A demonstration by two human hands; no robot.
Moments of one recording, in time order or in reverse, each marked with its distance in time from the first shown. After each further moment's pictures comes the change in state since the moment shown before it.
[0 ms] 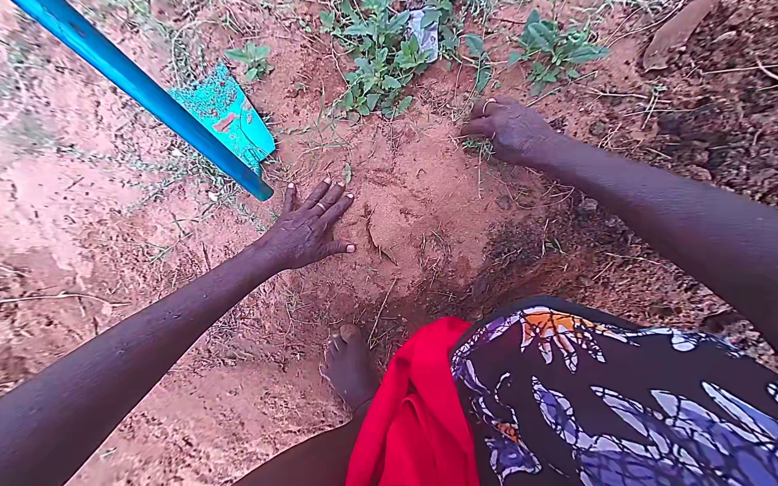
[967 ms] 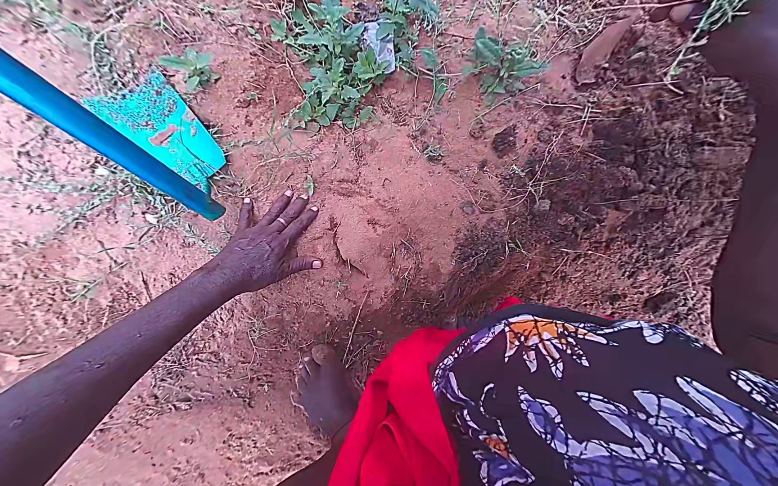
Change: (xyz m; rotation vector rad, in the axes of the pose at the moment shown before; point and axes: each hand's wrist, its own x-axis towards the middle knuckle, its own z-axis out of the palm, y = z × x) left_hand 0.003 -0.007 0.004 0.001 0.010 0.022; right_hand -0.124 0.039 -0.167 -0.098 0.358 0.690
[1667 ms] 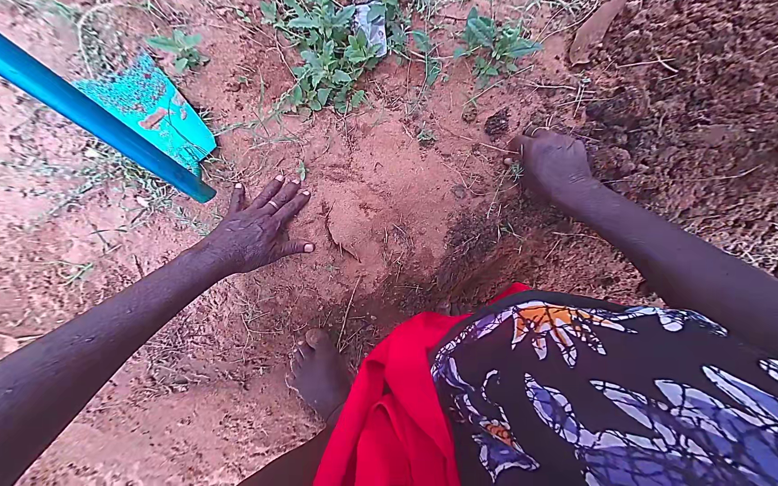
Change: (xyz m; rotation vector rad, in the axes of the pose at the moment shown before) left_hand 0.000 0.007 -0.008 0.011 -0.031 -0.036; right_hand -0.082 -0.056 0.121 -0.293 -0.476 0.064
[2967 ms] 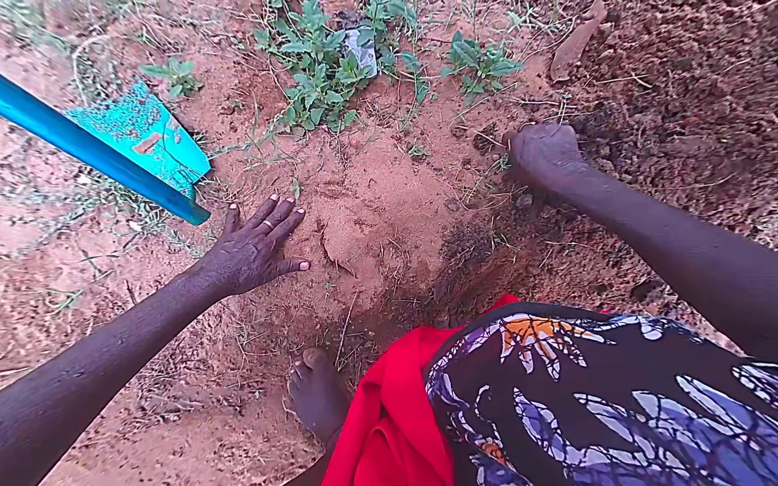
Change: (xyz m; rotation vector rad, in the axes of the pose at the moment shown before) left_hand 0.000 -0.006 0.004 0.031 0.010 0.018; right_hand 0.021 -0.007 -0.024 -0.185 -0.093 0.076
